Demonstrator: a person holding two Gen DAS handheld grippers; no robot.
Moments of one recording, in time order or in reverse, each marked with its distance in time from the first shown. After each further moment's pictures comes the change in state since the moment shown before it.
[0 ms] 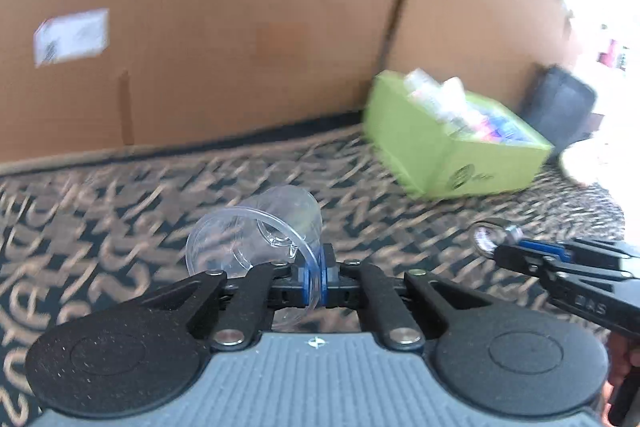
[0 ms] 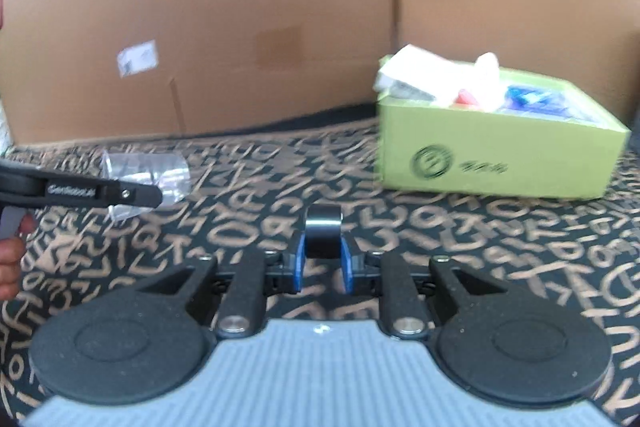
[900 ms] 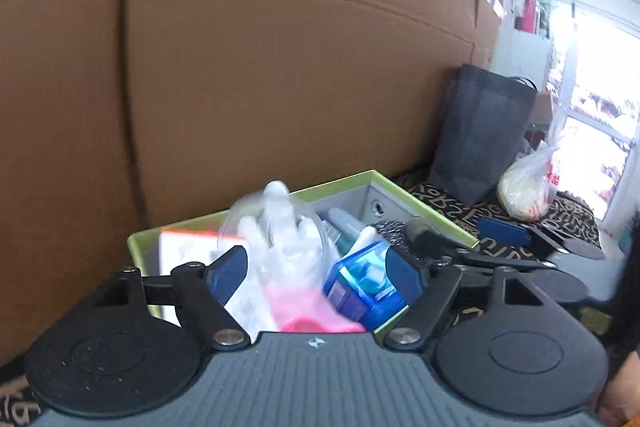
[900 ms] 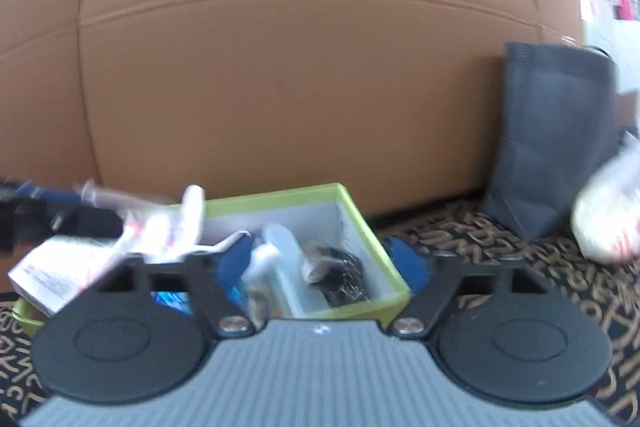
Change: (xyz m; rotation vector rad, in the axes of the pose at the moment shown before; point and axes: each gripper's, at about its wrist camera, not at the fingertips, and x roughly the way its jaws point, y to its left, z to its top) left arm 0.154 -0.172 0.119 0.231 -0.060 -0.186; right arm 0.052 -0.230 0.076 0.201 -0.247 -0.338
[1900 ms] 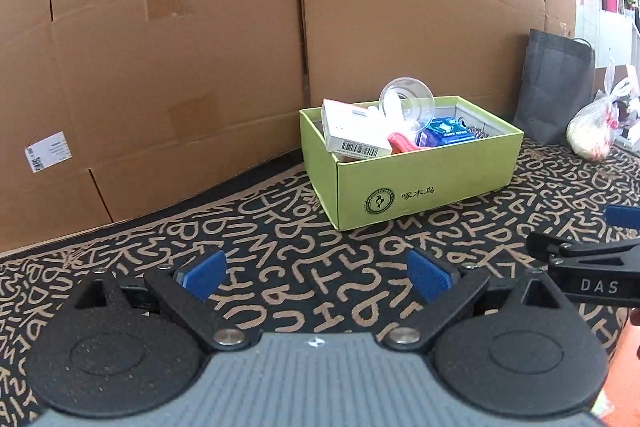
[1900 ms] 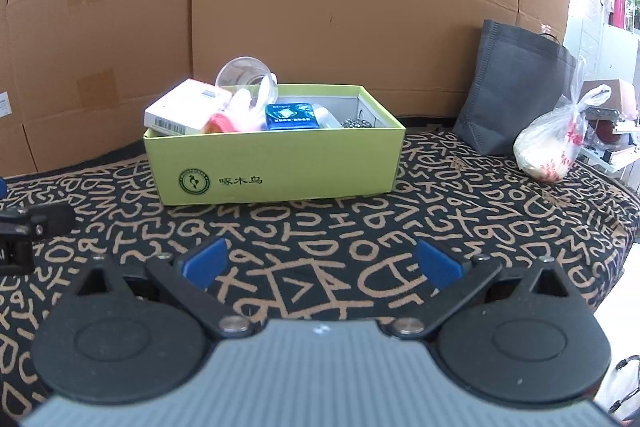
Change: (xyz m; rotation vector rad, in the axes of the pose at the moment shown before) left arm -0.153 -0.042 -0.104 -0.035 0.053 0.420; right arm -0.159 0.060 -0.055 -0.134 0.206 -0.057
